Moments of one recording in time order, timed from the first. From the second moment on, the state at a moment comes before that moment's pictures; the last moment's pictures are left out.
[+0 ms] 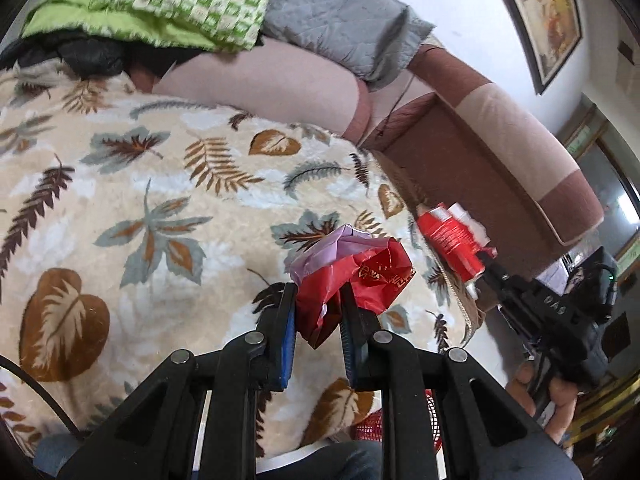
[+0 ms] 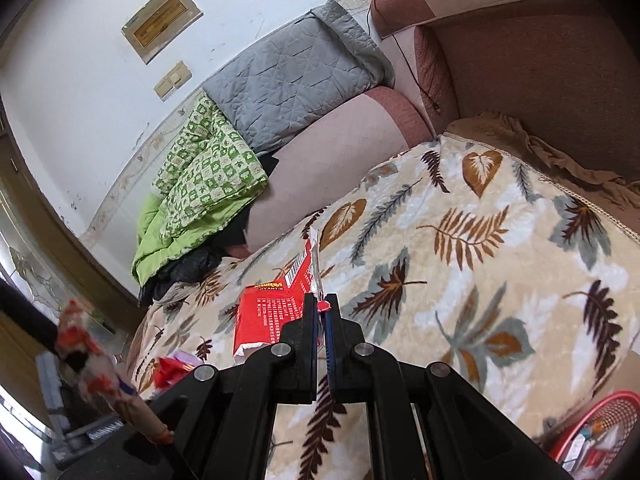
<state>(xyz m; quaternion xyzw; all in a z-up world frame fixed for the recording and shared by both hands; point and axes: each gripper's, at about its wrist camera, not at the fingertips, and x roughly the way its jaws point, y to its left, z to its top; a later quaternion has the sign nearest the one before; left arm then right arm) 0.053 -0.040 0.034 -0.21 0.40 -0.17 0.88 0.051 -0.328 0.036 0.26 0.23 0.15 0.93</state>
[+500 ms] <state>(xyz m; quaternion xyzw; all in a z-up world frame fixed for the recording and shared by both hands) 0.007 -0.086 0.071 -0.17 0.38 -0.21 0.88 -0.011 -0.363 0.036 0.29 0.20 0.14 0.93</state>
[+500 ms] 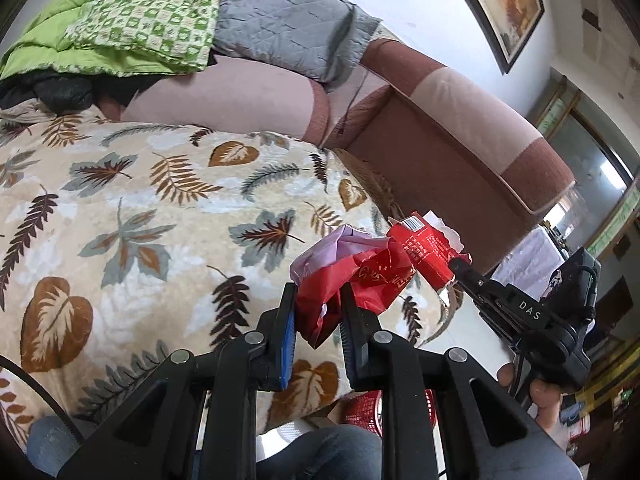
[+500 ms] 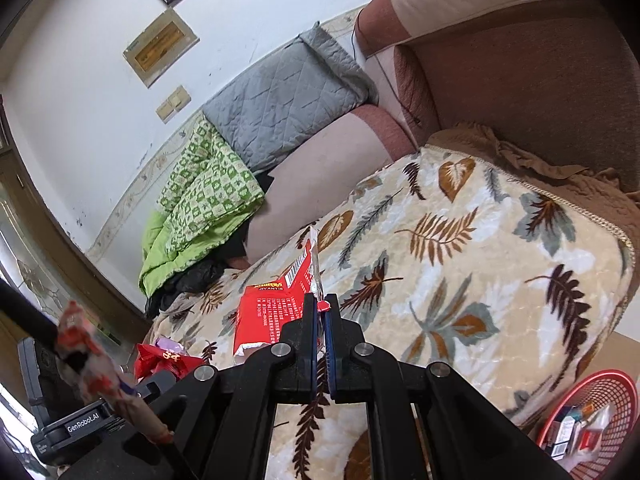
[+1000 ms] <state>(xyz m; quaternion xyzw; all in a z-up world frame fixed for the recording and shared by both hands) -0.031 -0.146 0.084 -0.13 0.37 -0.26 0.88 -0.101 -0.431 0.018 0.34 0.15 0.07 0.93</state>
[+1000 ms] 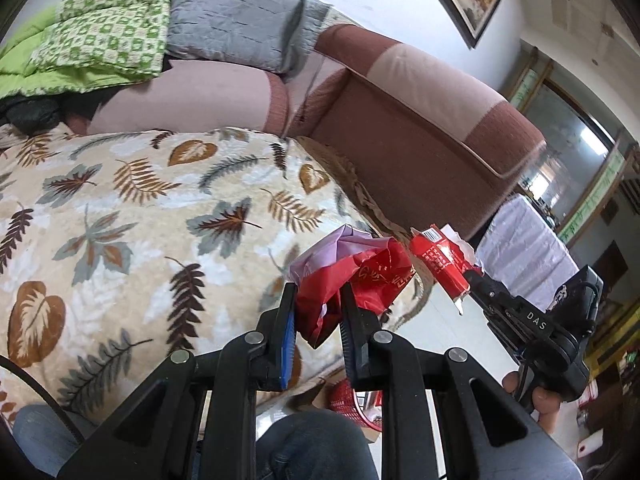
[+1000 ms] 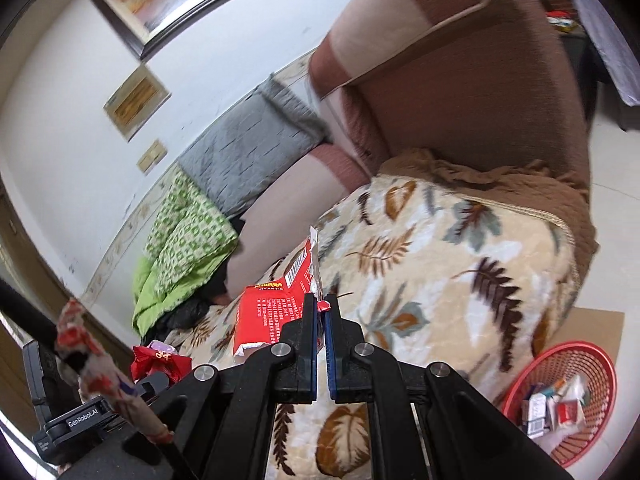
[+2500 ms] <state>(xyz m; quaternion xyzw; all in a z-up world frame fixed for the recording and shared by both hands) -0.111 -0.391 -0.002 0.08 0.44 -0.42 0.79 -0.246 -0.554 -0.123 0.43 0.18 -0.15 0.87</state>
